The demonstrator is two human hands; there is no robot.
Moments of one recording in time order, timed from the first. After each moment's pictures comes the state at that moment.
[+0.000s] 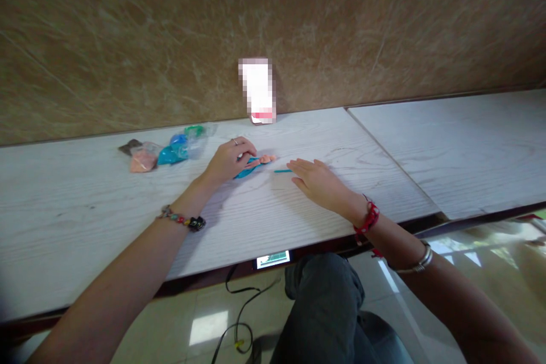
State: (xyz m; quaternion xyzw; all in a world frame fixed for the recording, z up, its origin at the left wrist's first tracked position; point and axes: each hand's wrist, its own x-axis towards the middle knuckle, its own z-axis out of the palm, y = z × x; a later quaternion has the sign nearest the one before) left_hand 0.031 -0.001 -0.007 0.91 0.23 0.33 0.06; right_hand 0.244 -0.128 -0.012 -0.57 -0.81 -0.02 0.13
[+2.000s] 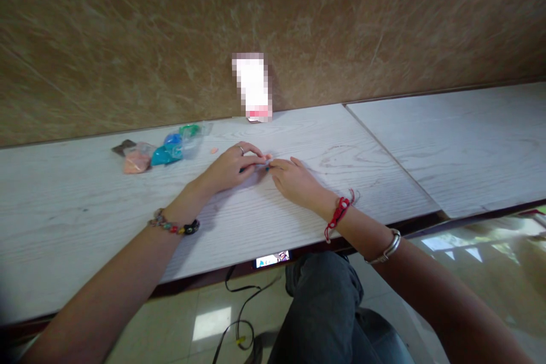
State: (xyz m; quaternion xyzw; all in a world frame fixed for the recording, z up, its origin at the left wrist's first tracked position) left_hand 0.036 -0.014 -0.004 0.96 0.14 0.26 0.03; right_hand 0.211 -0.109 -0.020 -0.54 -0.83 0.01 0.18
